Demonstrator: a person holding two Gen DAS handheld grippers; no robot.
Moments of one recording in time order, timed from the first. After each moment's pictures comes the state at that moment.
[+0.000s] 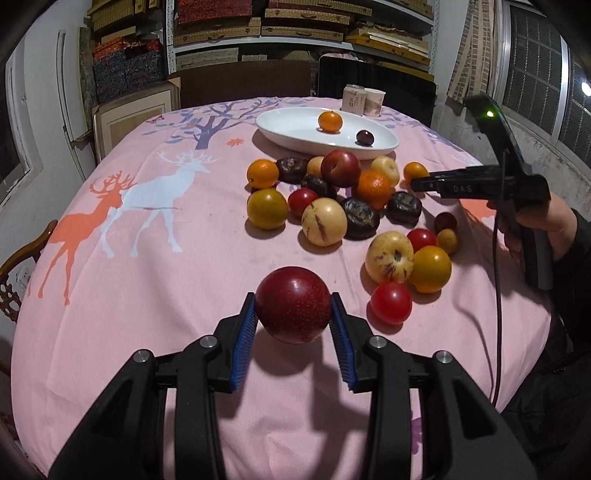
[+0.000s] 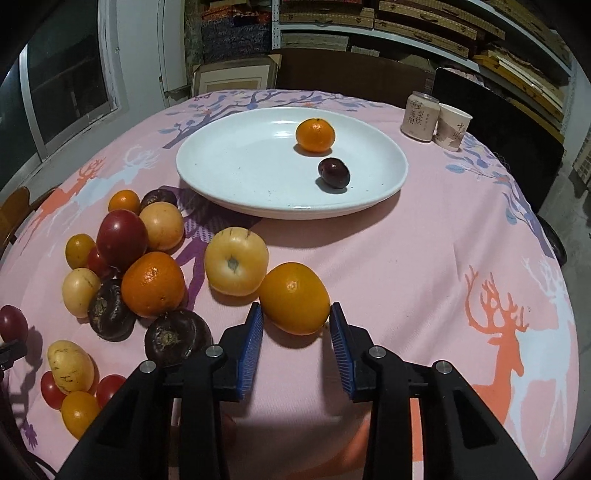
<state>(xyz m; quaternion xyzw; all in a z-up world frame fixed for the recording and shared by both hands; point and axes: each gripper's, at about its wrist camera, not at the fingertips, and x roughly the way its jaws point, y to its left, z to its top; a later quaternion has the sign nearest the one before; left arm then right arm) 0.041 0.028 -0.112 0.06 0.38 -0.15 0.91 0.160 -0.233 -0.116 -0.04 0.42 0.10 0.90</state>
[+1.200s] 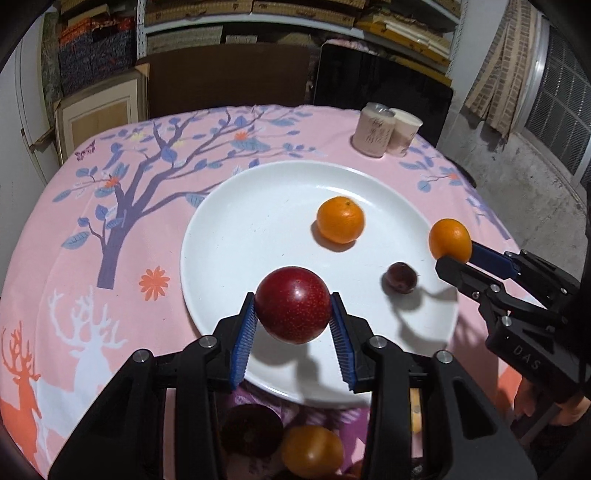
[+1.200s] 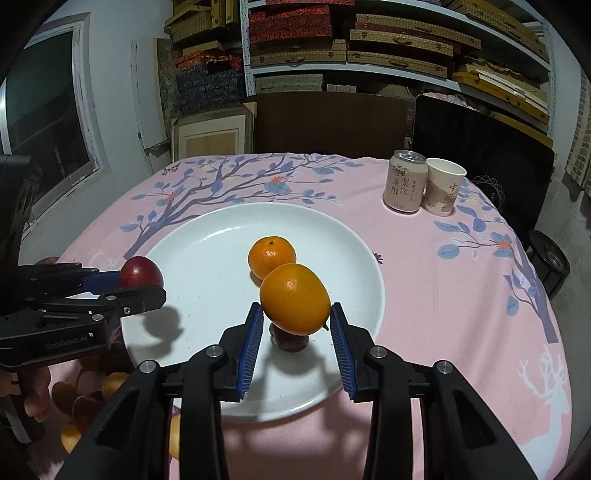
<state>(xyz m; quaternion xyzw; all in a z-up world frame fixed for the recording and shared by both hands) 0.323 -0.080 -0.086 0.03 0.44 -0.17 0.88 0.277 -0.250 -0.071 0.00 0.35 0.08 0.93</state>
